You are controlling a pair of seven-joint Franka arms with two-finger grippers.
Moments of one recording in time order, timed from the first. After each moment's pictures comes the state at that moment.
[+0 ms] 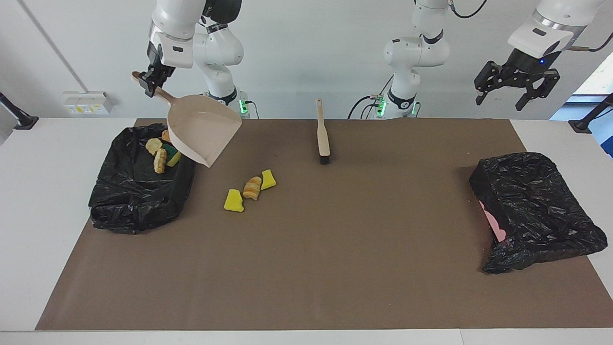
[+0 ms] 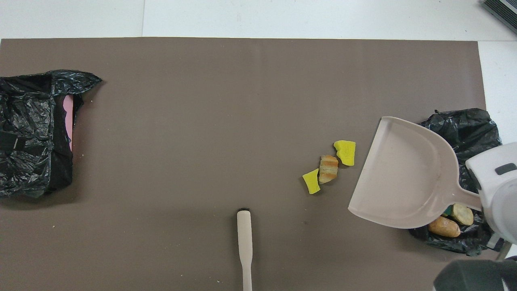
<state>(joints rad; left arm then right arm) -0.02 -0.03 -0.01 -1.41 -0.01 1.39 0.21 -0.17 -0.40 0.32 -2.02 -0.34 1.53 -0.96</state>
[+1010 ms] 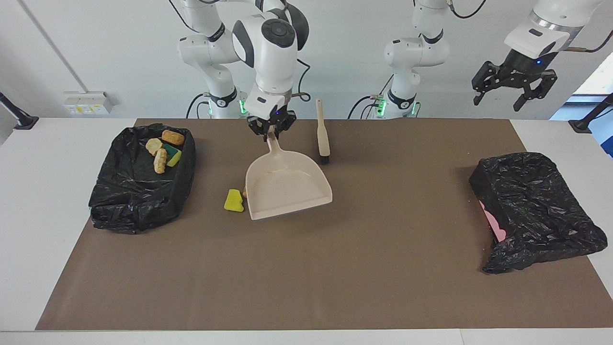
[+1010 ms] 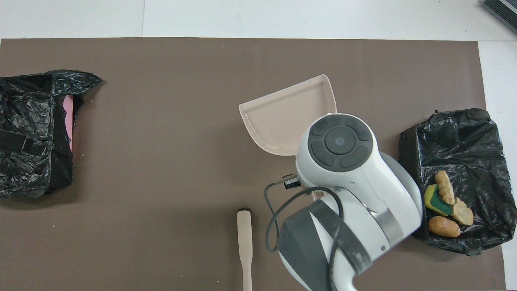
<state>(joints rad) -0.01 -0.03 -0.04 -1.41 -0.01 1.39 0.21 0.12 0.15 0.45 -1.71 -0.10 1.73 0.35</state>
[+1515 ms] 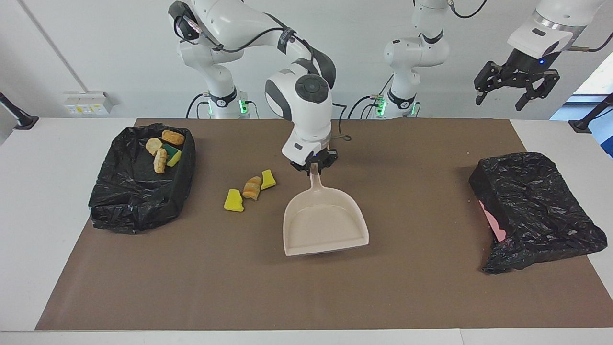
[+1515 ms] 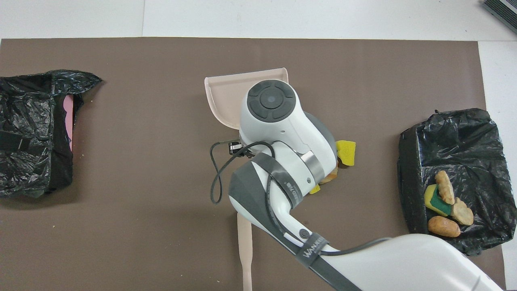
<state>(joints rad) -0.01 -0.03 -0.03 -1.41 -0.01 1.39 0.21 0.29 0.55 0.42 -1.39 -0.14 1.87 0.61</state>
